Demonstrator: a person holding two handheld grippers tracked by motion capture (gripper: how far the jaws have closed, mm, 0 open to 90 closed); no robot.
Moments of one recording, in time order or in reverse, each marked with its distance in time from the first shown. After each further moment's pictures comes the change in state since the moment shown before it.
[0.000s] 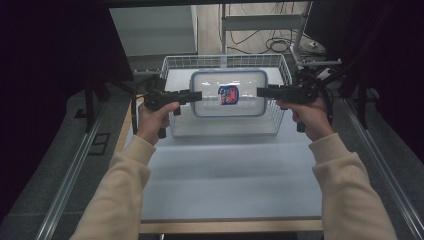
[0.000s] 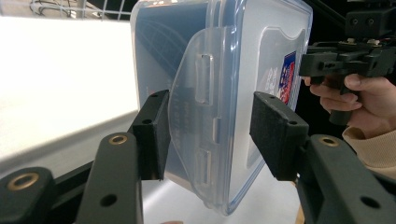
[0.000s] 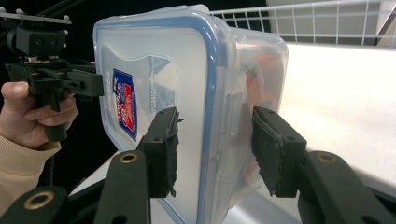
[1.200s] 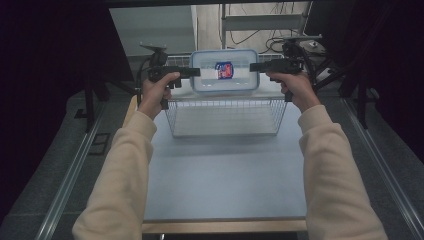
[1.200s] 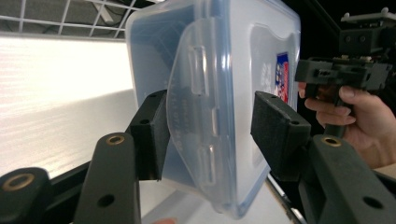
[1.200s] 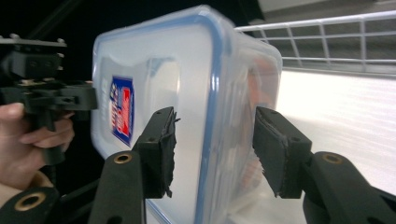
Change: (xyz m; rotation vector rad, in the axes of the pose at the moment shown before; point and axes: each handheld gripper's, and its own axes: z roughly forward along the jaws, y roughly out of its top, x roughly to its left) left arm 0.068 0.053 0.034 0.061 0.002 -0.212; right arm -0.062 0.056 0.057 0.074 -0.021 0.209
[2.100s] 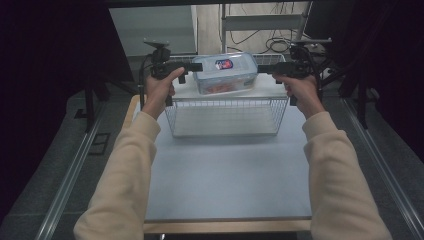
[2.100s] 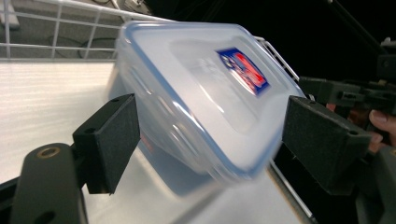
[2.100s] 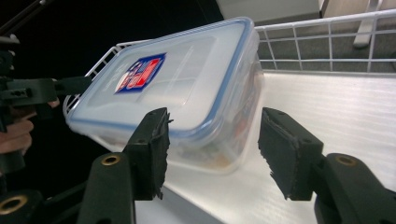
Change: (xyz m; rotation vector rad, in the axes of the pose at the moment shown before) left arm -0.018 0.003 0.001 -0.055 0.112 0.044; right arm 0.000 -0.013 -0.019 -0.063 -0.134 -0.012
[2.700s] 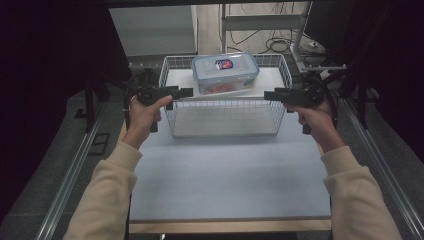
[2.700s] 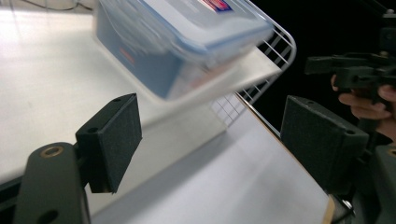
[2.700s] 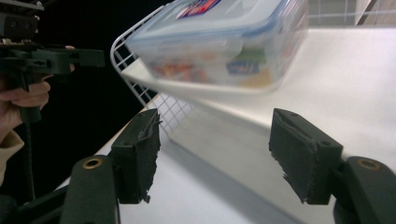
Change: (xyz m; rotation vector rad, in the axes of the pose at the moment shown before) left arm -0.020 -0.067 -0.054 0.006 -0.006 0.142; right arm 0.013 -0.067 -0.047 -0.018 0.109 -0.156
